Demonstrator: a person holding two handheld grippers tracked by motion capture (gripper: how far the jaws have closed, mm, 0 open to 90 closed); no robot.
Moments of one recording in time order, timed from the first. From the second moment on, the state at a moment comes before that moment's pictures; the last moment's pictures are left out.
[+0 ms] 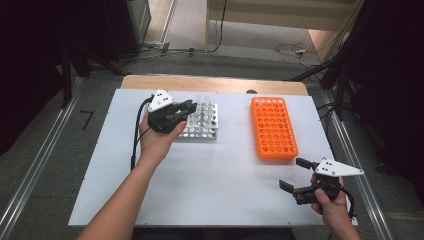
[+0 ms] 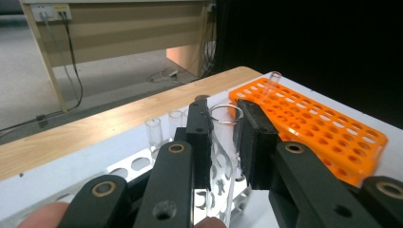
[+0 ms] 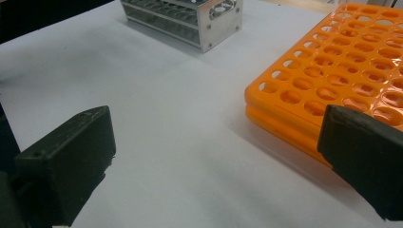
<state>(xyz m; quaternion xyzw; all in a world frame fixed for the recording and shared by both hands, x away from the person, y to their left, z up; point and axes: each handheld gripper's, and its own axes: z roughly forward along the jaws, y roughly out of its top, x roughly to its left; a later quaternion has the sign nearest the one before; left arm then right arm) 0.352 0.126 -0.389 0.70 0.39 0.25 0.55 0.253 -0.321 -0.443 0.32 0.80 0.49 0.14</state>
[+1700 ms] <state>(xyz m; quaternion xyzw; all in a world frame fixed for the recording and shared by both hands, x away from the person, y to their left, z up) 0.443 0.121 -0.421 0.68 0.46 0.27 0.50 0.254 -0.329 -0.442 0.33 0.79 0.50 0.13</state>
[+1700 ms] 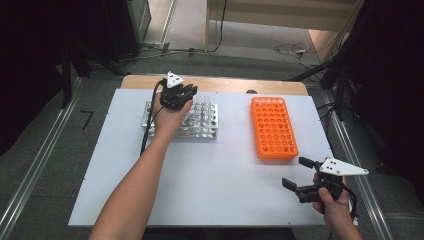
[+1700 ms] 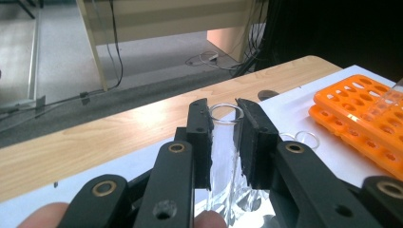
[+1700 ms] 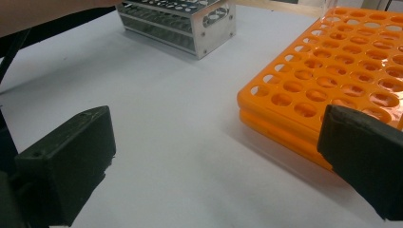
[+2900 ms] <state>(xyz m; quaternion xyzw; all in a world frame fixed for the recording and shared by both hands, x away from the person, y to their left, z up) 0.402 0.140 -0.418 0.70 0.46 0.21 0.51 0.255 -0.324 -0.444 0.33 0.79 0.49 0.13</state>
